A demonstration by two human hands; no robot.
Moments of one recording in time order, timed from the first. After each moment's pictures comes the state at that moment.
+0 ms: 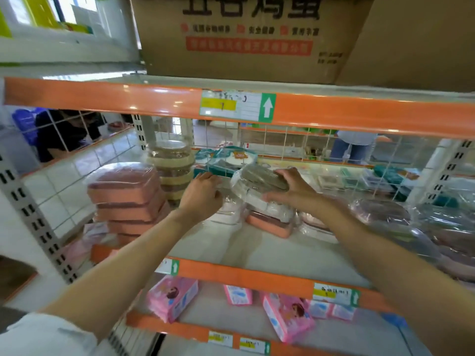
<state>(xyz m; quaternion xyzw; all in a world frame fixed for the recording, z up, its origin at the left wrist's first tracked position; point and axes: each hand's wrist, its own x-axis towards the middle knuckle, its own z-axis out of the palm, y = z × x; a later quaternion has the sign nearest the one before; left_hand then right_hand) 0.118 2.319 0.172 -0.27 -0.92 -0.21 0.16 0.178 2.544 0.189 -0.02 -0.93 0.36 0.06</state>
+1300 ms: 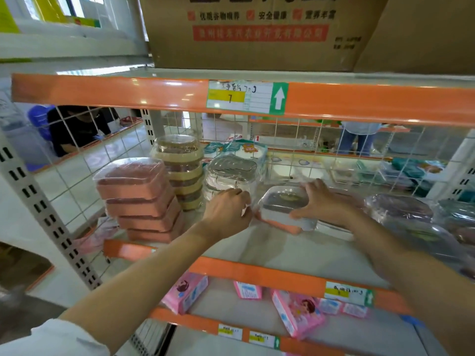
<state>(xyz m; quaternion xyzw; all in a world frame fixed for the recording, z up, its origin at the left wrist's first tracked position) 0.138 2.341 0.143 -0.34 -0.91 -0.15 0.17 0.169 2.582 0.151 -0.09 -0.98 0.15 -0.03</state>
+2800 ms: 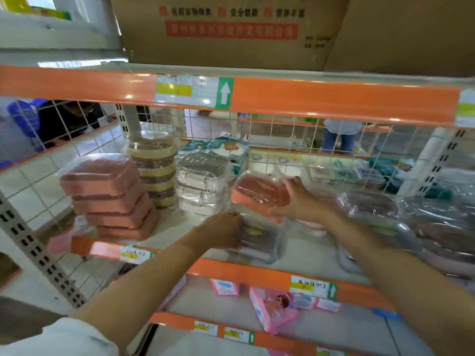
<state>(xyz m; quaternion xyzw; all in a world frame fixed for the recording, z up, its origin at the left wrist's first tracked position) 0.147 2.396 0.105 -0.41 -0.91 0.00 -0.06 0.198 2.604 0.151 -0.03 -0.97 0.24 -0.01</state>
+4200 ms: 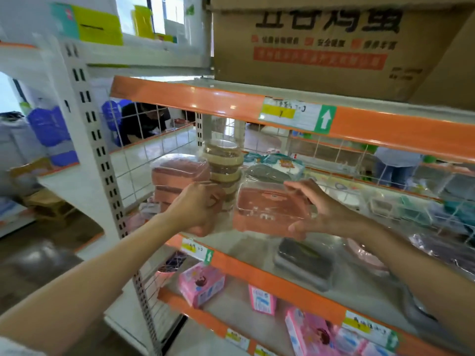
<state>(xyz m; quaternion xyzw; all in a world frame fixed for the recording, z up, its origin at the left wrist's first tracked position) 0.165 2.224 0.186 -0.26 -0.92 -0.22 0.18 0.206 2.512 0.214 0.22 -0.92 0.33 -0.04</state>
